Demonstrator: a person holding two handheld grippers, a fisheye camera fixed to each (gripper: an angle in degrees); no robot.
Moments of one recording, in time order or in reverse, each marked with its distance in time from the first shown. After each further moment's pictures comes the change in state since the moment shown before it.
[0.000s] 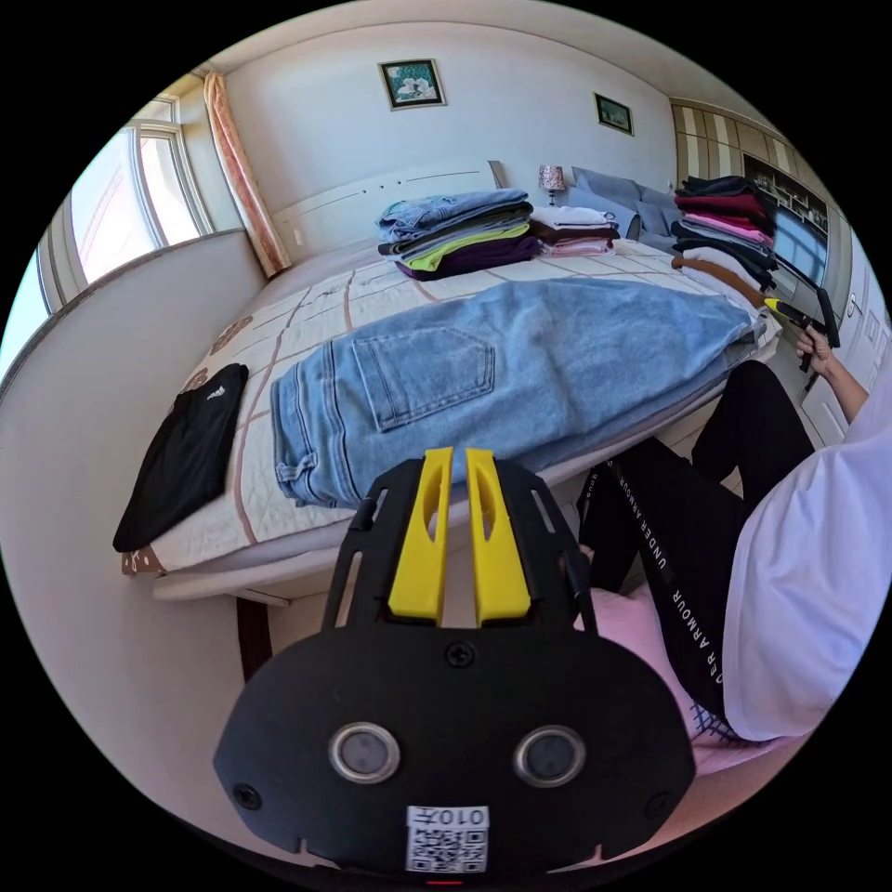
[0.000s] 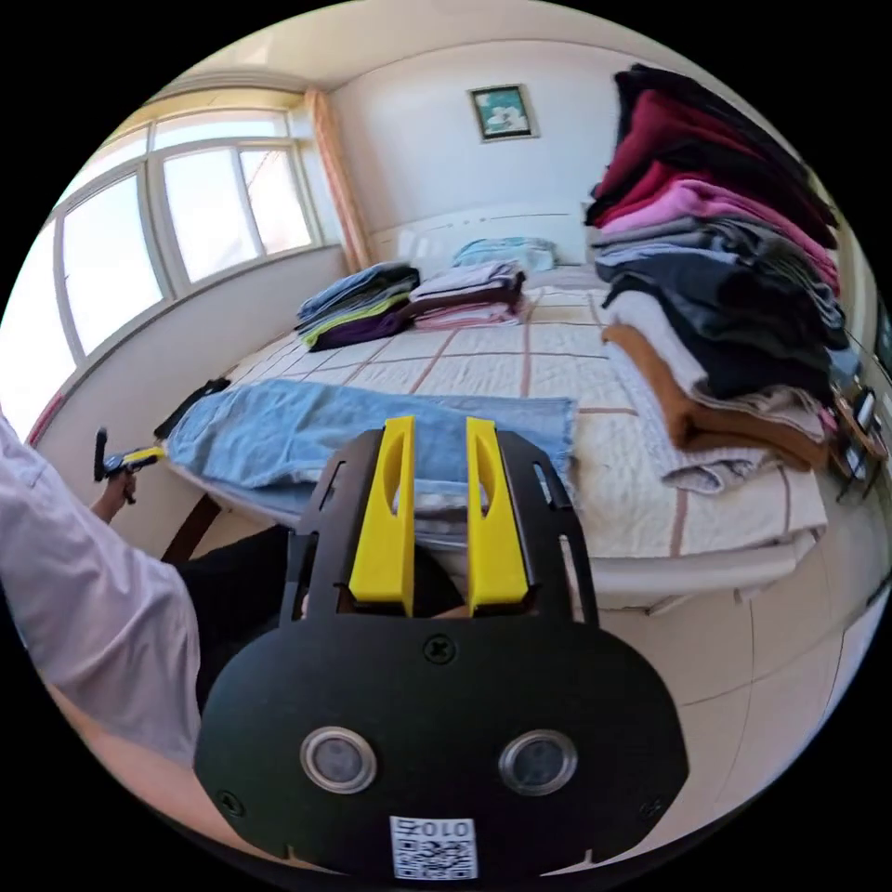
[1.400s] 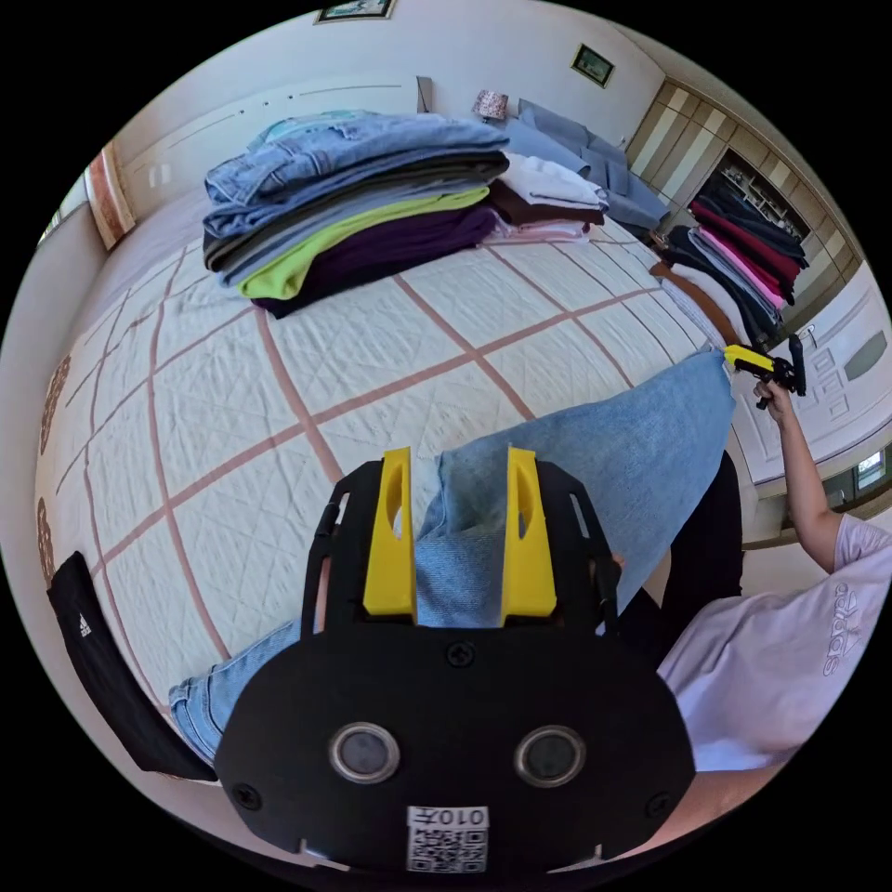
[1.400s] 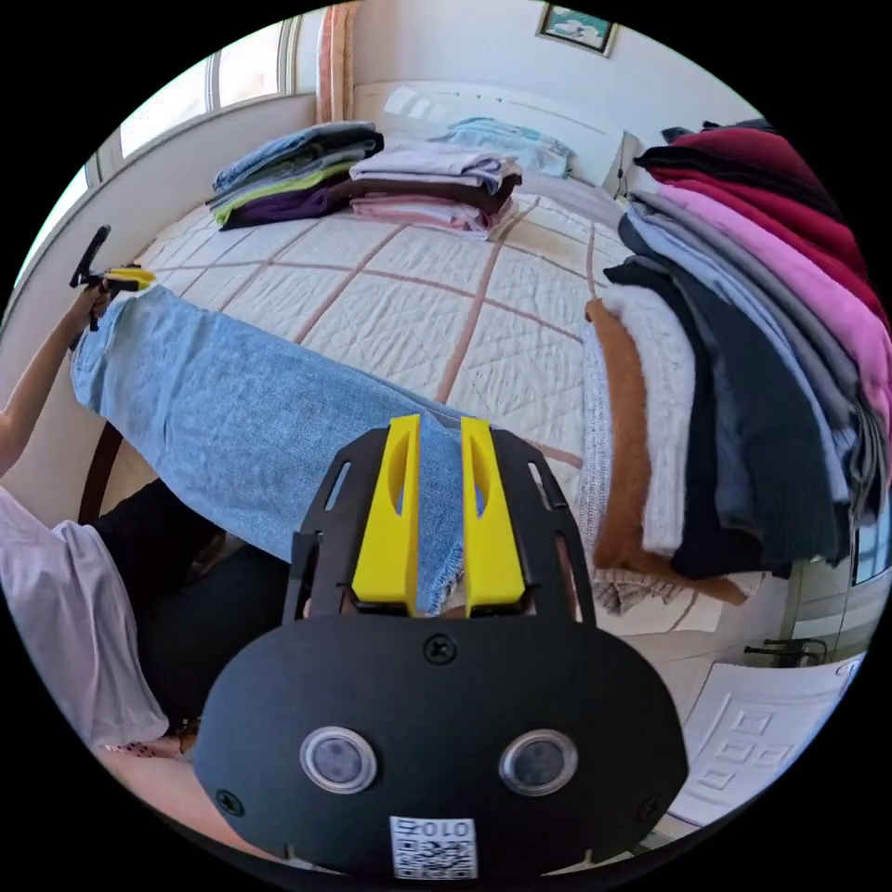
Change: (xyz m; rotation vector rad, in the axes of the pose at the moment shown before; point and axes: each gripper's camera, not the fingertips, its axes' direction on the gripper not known) left arm -0.053 -0.335 0.278 -0.338 0.408 0.082; right arm 0.017 -0.118 0.061 -0.410 0.207 -0.199
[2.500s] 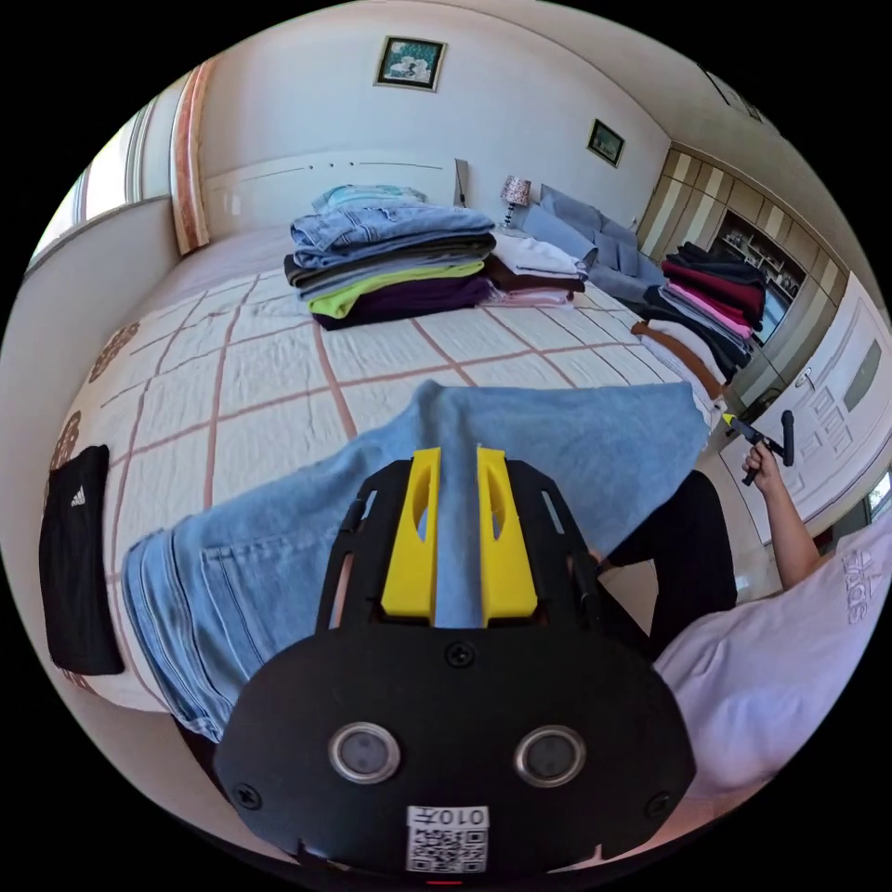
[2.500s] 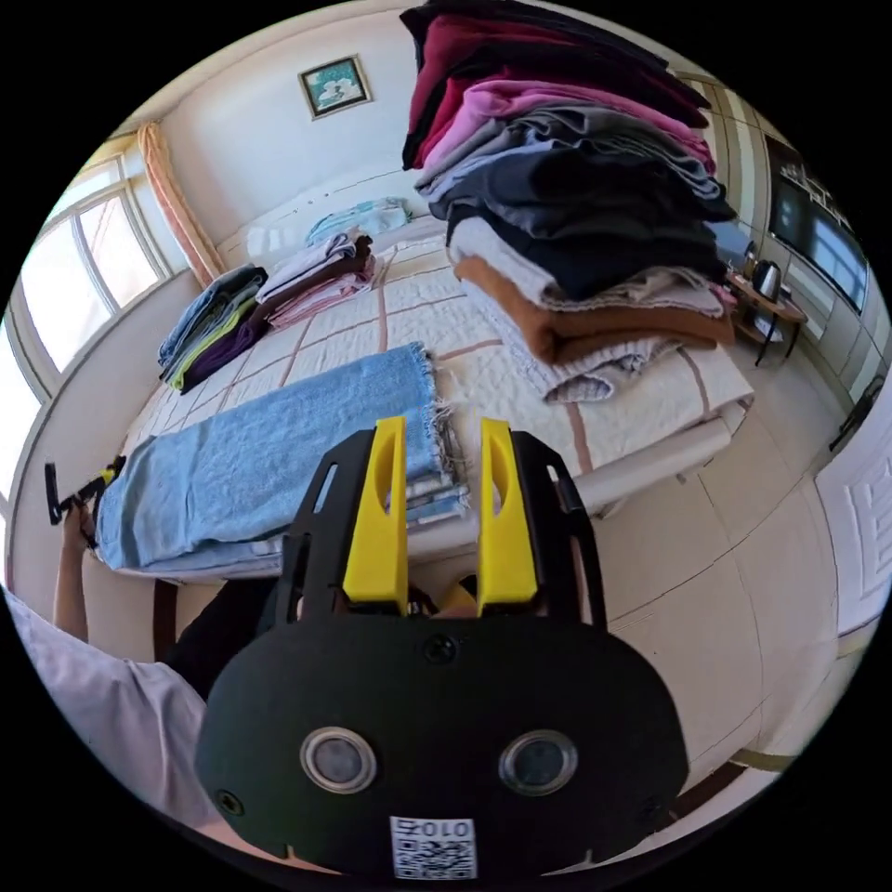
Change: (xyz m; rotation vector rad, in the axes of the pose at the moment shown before) left arm 0.060 0.137 -0.012 0.284 -0.051 -0.098; right arm 0.078 0.189 -0.032 0.216 -0.072 0.569
